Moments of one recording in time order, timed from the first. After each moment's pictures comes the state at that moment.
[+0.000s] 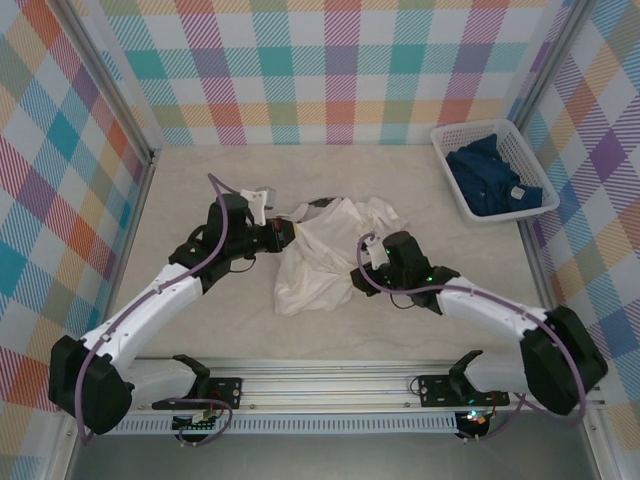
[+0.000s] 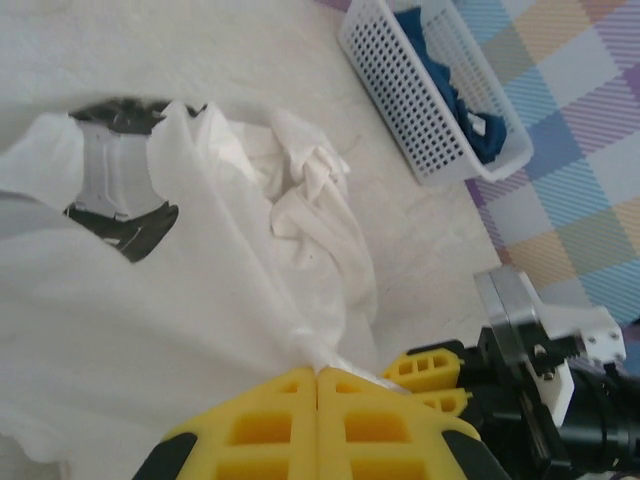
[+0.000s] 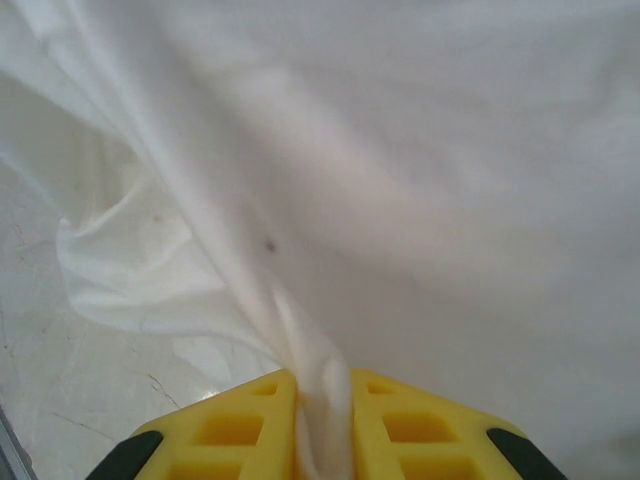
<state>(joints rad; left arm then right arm) -0.49 1.16 0.94 -0.27 0.32 -0.56 0.65 1.22 0.61 -0.11 -0.24 0.23</state>
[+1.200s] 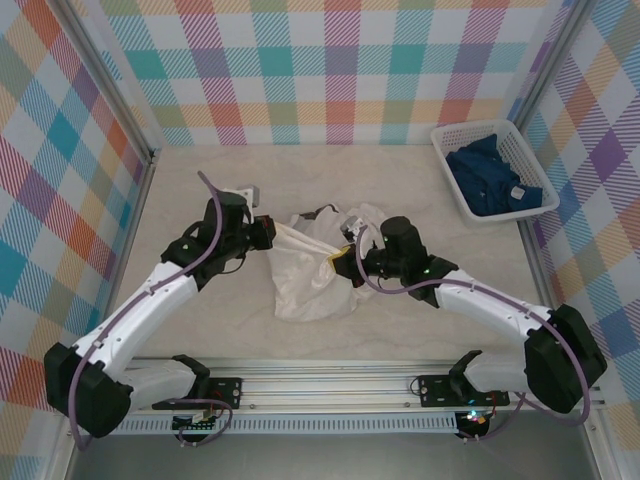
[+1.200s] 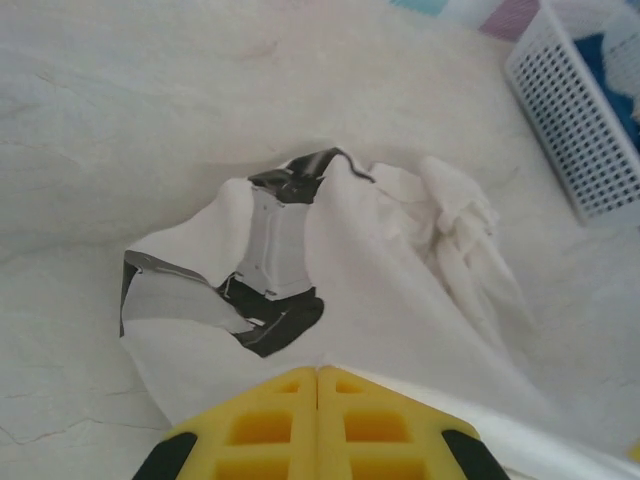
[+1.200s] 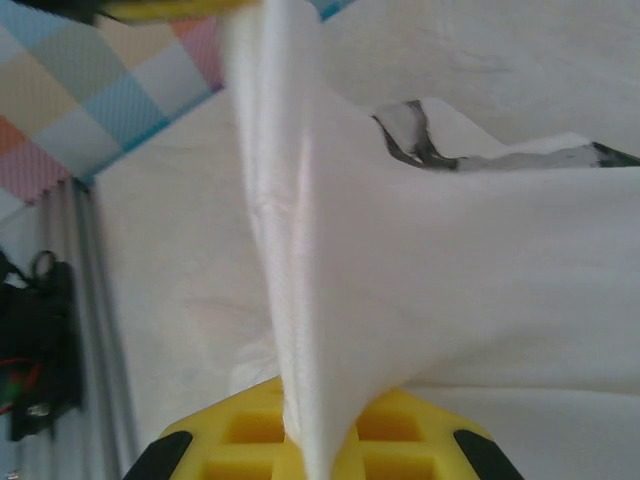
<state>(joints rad) -0.48 1.16 1.00 -0.48 0.01 -0.50 0.67 1.25 0.74 0.04 -0.51 0.13</state>
